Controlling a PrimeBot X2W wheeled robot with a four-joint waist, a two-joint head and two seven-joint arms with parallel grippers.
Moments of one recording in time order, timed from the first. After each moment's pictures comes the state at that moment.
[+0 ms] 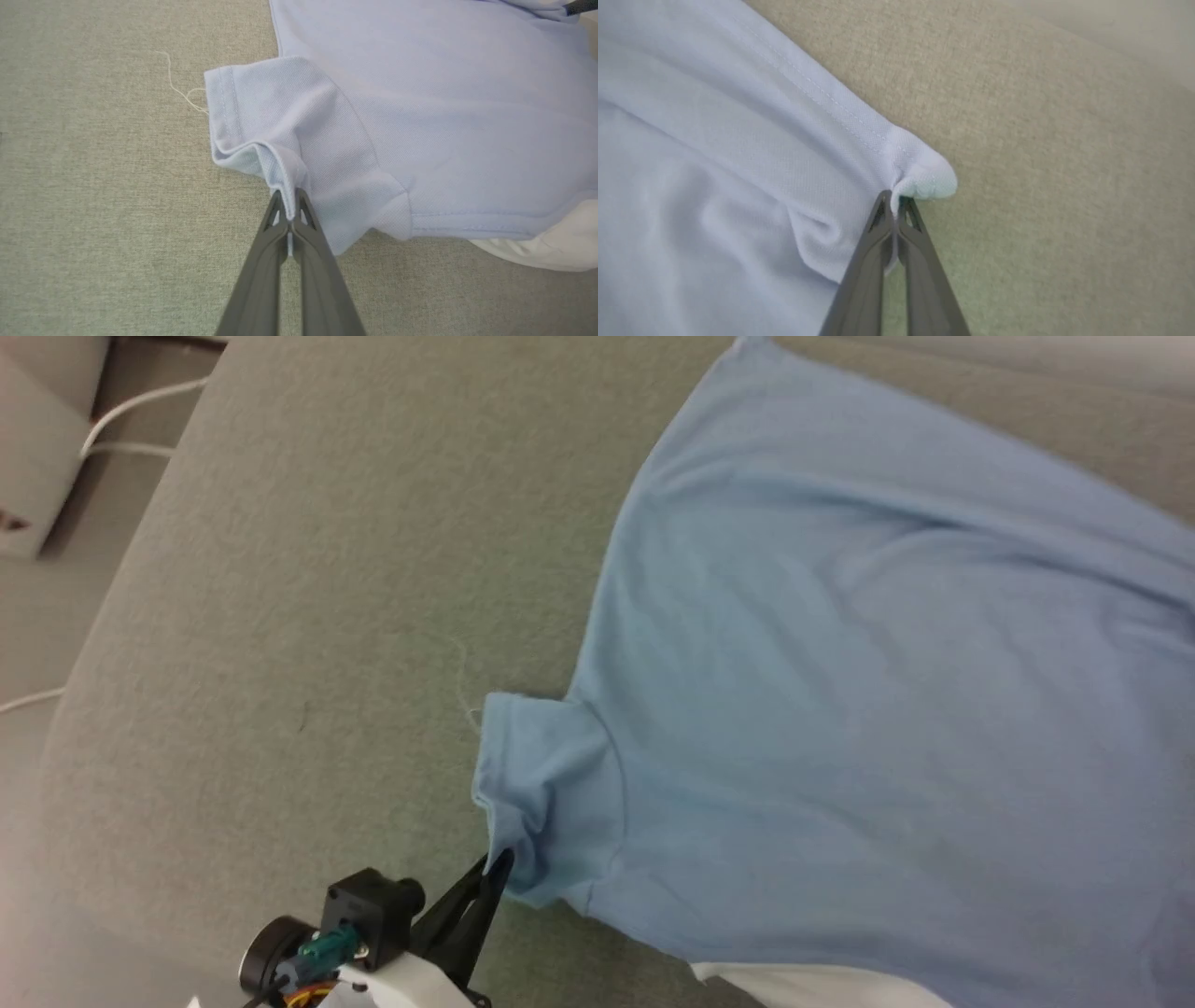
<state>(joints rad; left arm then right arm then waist) 0.08 0.35 -0.40 -0.23 -0.39 0.00 0.15 -0.62 -0.66 0.04 0.45 0.46 0.13 0.77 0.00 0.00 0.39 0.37</state>
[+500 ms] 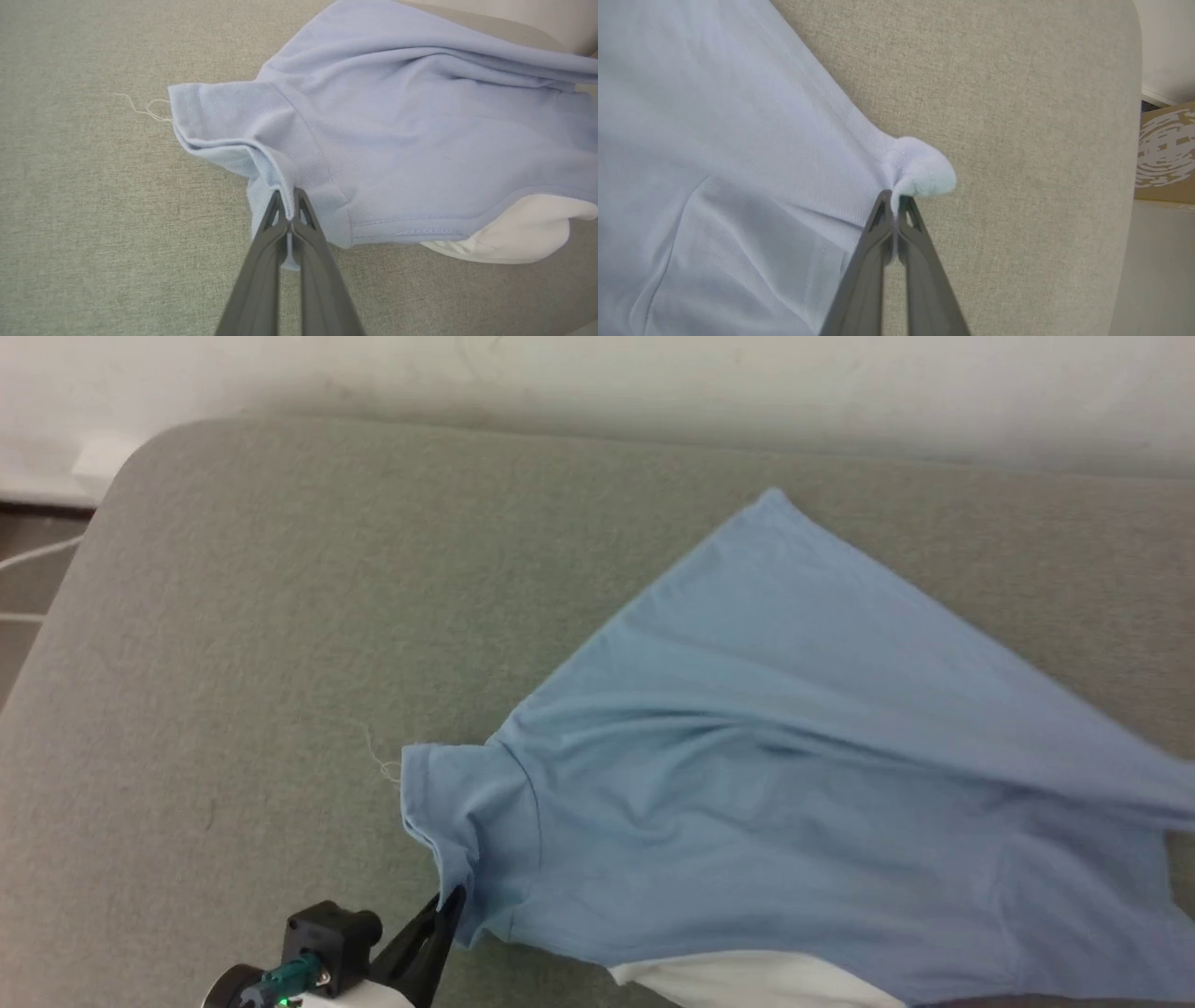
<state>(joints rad) 0.16 0.39 -0.36 -0.21 -0.42 0.04 0.16 -0.13 -0.63 -0.12 0.03 0.47 0.13 0.87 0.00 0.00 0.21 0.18</state>
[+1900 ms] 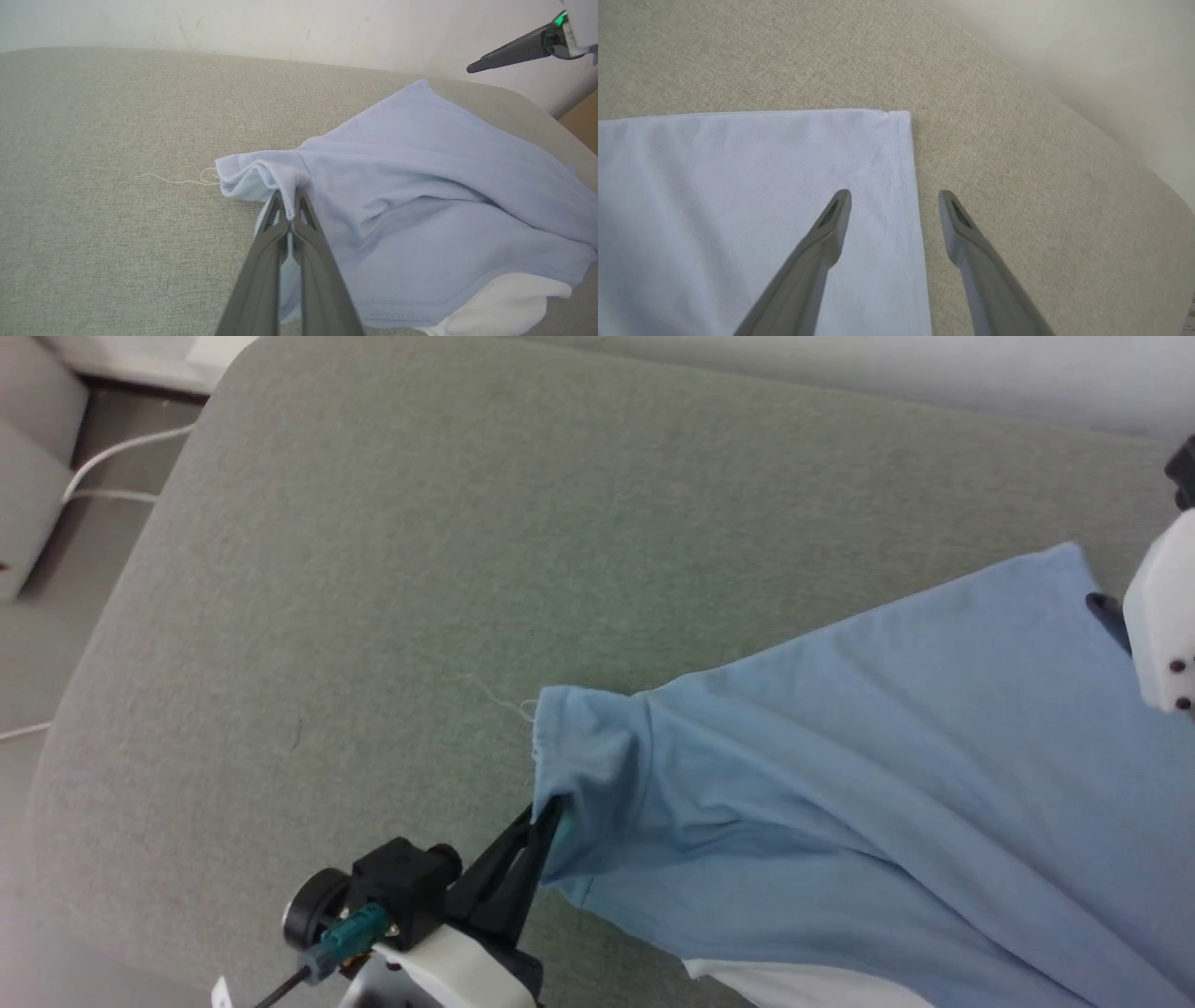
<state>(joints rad) 0.02 0.32 -0.45 -0.29 -0.39 0.03 0.10 -0.57 -0.54 0.11 0.07 0.38 0.13 1.04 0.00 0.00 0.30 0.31</state>
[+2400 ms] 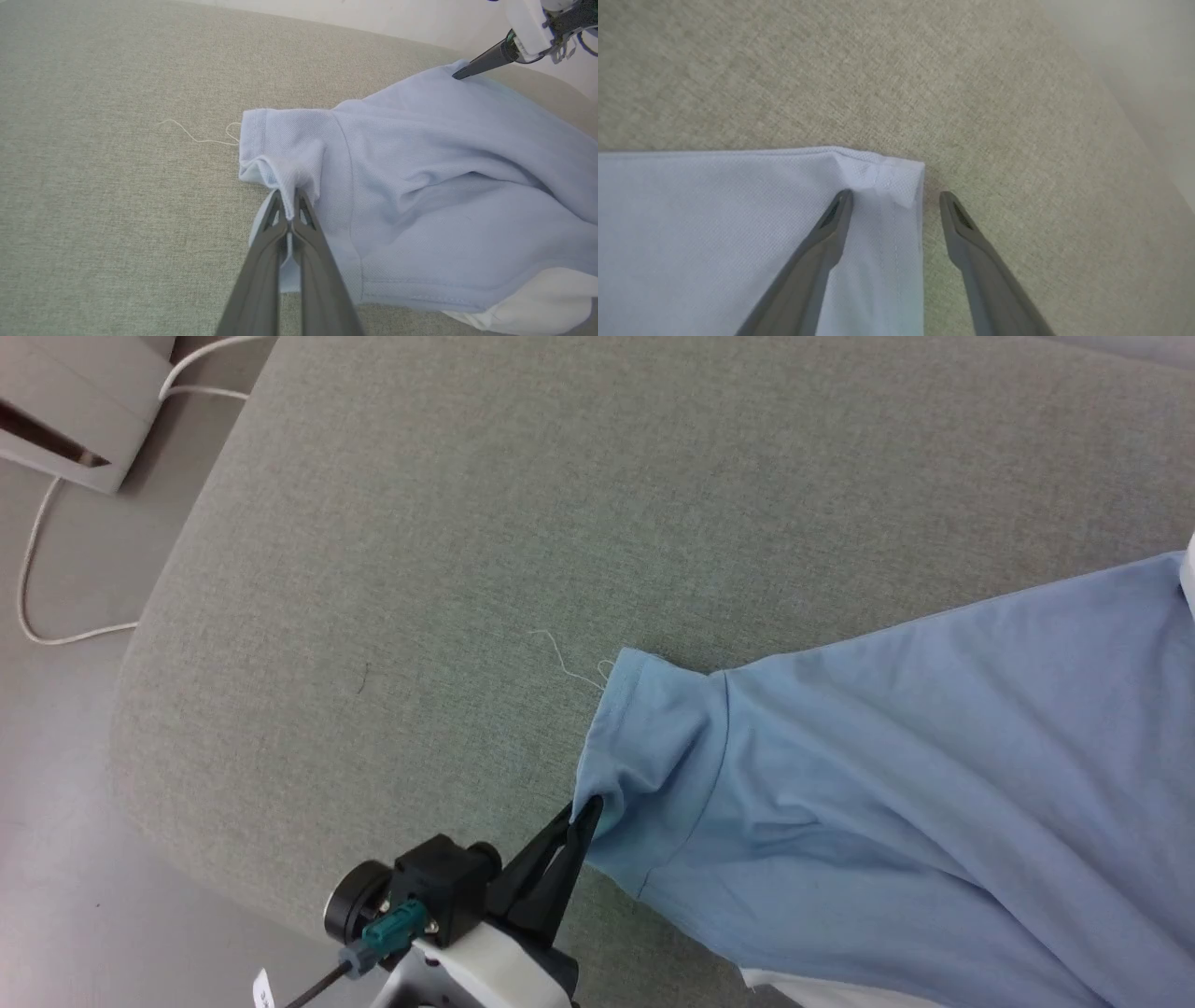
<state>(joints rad) -0.01 0.27 -0.50 -0.24 -0.38 0.02 0.07 -0.74 -0.64 0.26 0.37 0.33 0.13 1.02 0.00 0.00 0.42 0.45</state>
